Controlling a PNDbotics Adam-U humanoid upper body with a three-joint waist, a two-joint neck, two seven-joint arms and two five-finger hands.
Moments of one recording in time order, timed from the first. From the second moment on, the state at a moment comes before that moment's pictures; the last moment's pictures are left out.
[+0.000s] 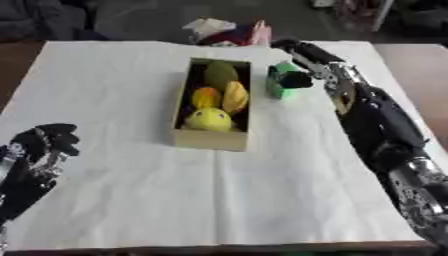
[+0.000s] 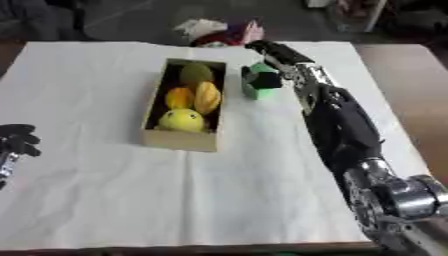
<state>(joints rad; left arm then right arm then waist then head) -0.10 0.32 -0.11 -1.87 -0.18 0.02 -0.17 -0.98 -0.29 -0.17 -0.57 1.20 -0.34 0.08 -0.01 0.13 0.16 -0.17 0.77</state>
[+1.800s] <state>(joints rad) -0.10 0.31 -0.11 -1.87 -0.18 0.02 -0.18 -0.99 -0.26 0.01 -0.86 0.96 -0.25 0.01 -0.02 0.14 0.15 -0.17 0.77</state>
